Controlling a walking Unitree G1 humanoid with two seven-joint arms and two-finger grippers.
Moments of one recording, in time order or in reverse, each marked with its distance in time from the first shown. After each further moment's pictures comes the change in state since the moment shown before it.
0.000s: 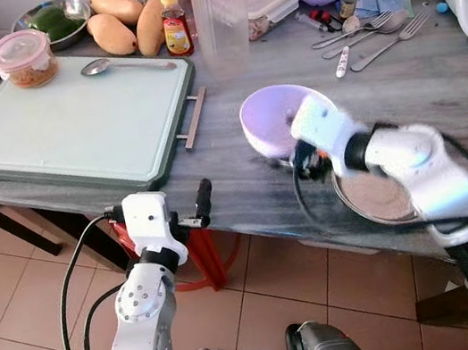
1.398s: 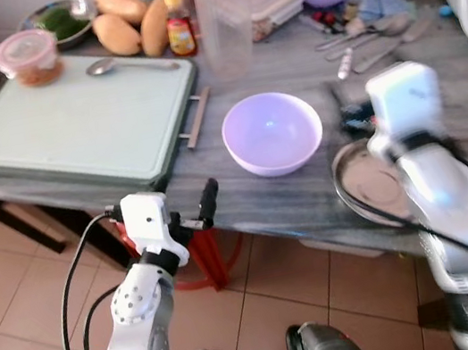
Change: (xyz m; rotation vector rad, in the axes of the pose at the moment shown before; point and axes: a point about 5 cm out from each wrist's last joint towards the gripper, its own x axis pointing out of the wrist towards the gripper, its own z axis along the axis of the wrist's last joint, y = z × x) left arm -0.003 -0.001 0.004 -0.041 -0.028 -0.097; right arm -0.056 -0.009 -0.025 0.131 -0.180 -0.862
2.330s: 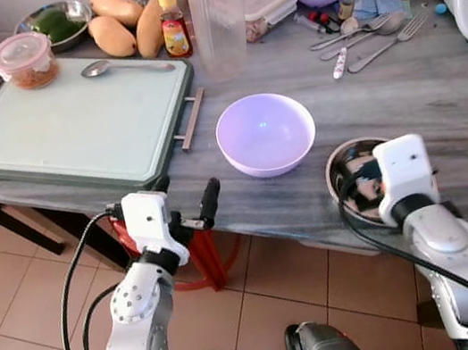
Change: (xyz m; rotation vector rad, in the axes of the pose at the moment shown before) left arm 0.001 -0.001 0.000 -0.005 0.002 -0.016; right arm -0.042 0.026 -0.058 0.147 0.422 0.152
